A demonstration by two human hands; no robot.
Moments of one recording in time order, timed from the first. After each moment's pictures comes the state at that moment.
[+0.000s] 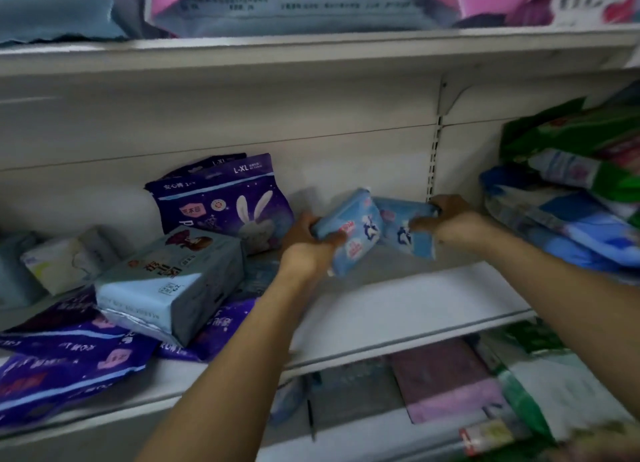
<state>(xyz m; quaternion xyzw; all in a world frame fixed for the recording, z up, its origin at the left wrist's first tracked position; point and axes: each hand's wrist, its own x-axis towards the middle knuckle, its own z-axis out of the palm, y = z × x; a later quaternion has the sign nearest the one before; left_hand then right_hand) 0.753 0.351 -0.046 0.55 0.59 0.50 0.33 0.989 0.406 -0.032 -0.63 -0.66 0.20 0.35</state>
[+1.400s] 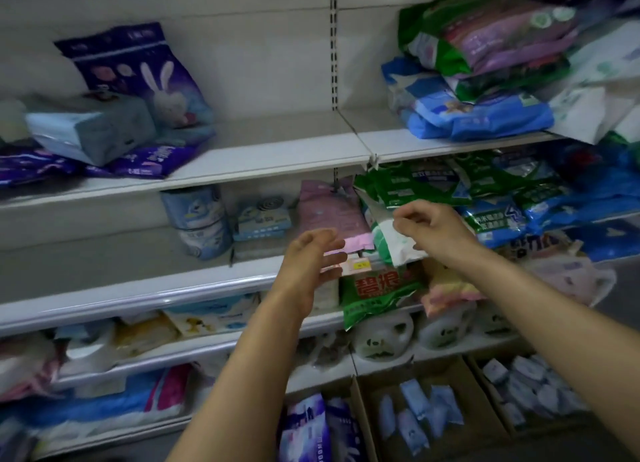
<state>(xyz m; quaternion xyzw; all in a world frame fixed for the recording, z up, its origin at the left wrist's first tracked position) 0.988 0.086 -0.170 0.35 0.54 0.49 0.59 1.185 0.125 -0.156 -0.58 -0.63 0.34 0.40</state>
